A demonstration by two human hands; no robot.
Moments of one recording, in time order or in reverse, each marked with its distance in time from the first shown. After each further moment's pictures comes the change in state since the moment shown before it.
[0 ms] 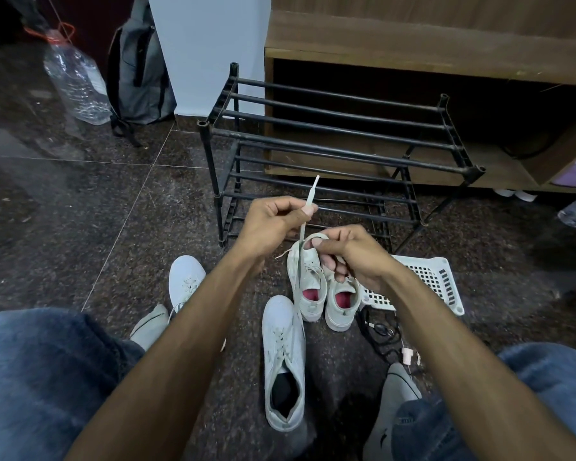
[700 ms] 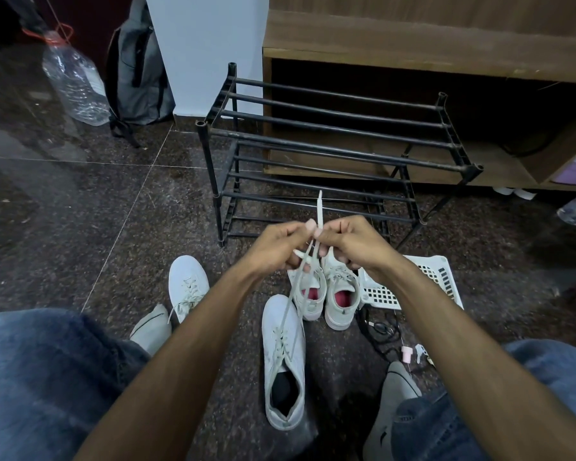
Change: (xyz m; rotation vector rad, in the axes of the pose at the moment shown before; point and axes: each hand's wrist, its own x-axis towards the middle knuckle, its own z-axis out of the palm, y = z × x) left_hand -0.004 -0.029 -0.001 0.177 -0.224 -0.232; right_hand 0.000 -0.013 -0.005 -0.254 0.093 -0.033
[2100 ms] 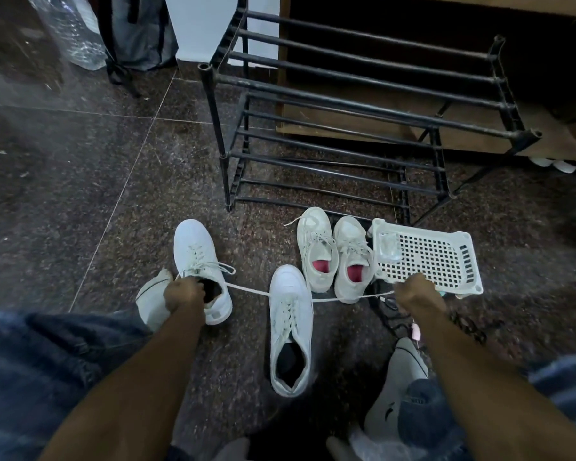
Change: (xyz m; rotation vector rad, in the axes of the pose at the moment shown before) left_hand -0.021 -0.222 -0.088 -0.428 1.035 -0.637; right_hand 0.006 0.213 -0.033 -0.595 0.401 0.789
